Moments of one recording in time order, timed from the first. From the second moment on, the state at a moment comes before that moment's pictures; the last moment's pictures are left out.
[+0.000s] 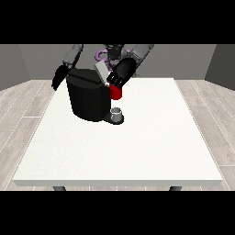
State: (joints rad) left arm -1.26 0.43 0.13 -0.64 -0.75 -0.42 -0.08; right arm -0.46 -0.08 -0.06 -1.26 0.16 -0.17 0.00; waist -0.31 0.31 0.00
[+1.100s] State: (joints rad) left arm -1.28 0.49 0.08 -0.64 -0.84 -0.32 -0.15; right arm -0.49 -0.07 -0.06 -1.27 0.17 -0.19 0.01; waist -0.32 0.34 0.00
